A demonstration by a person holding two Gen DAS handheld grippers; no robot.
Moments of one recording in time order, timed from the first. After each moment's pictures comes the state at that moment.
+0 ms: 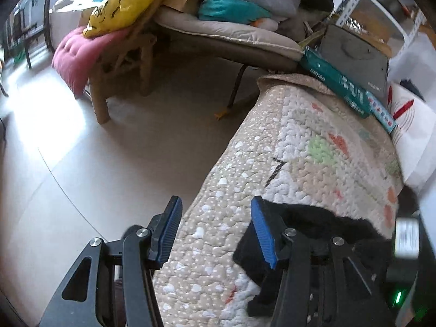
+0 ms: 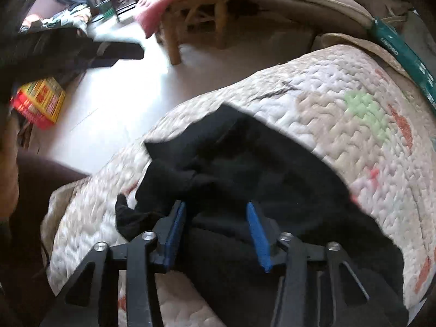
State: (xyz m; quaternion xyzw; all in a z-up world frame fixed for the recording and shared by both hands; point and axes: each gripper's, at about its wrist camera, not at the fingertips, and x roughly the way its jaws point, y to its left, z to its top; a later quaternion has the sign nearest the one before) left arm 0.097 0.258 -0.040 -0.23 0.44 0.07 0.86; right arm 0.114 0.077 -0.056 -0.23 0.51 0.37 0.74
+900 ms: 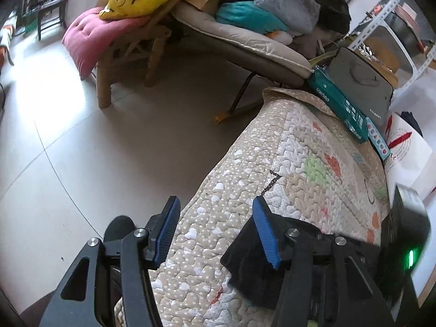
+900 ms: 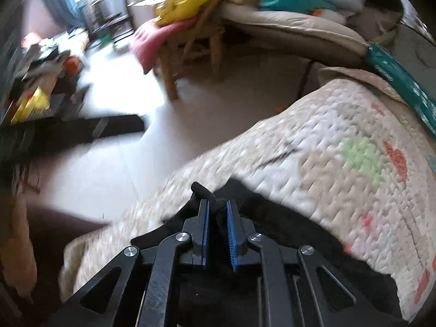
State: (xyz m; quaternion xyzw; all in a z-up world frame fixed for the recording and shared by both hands) left arm 0.090 0.271 -0.038 -0.30 0.43 0.09 0.85; right arm 0.144 0.124 -0.018 -0.18 0.47 0.35 0.79
